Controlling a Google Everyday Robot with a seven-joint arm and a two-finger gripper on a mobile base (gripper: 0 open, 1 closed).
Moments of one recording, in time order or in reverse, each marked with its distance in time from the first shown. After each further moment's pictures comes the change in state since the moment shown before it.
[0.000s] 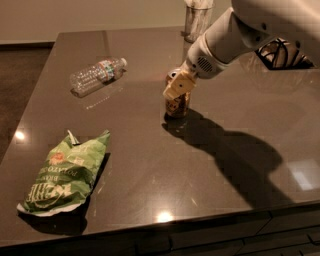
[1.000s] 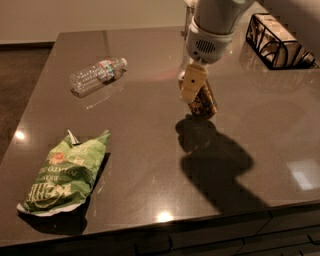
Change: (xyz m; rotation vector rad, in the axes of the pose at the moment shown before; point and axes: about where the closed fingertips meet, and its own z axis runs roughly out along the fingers) arm 0.021 0.008 -0.041 -0.013 0.433 -0.132
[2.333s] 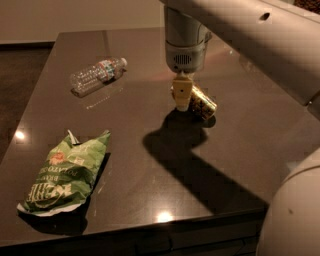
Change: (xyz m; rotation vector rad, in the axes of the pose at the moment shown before) arm -0.006 -0.005 0.047 -0.059 0.239 -0.148
